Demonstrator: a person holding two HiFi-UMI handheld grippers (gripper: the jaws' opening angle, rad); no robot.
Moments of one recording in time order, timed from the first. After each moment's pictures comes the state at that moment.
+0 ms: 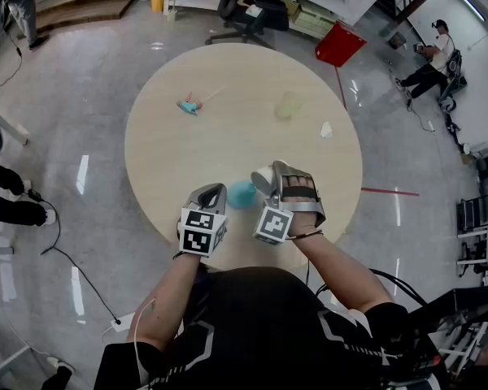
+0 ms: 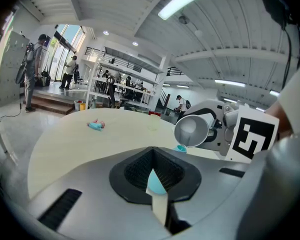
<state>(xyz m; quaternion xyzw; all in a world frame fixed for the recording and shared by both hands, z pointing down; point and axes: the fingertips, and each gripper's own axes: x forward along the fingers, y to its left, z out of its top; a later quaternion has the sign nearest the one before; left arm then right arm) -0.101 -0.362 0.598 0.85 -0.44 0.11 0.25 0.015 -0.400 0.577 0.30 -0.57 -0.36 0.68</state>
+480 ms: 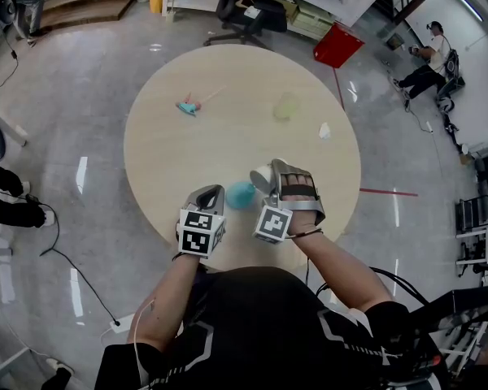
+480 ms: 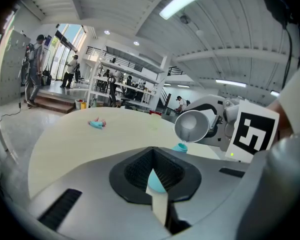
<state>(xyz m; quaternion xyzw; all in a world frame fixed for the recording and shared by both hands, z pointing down) -0.102 -0.360 0.601 0.85 -0.45 0.12 0.25 0.009 -0.404 0.567 0.30 -0.56 -0.38 0.67</state>
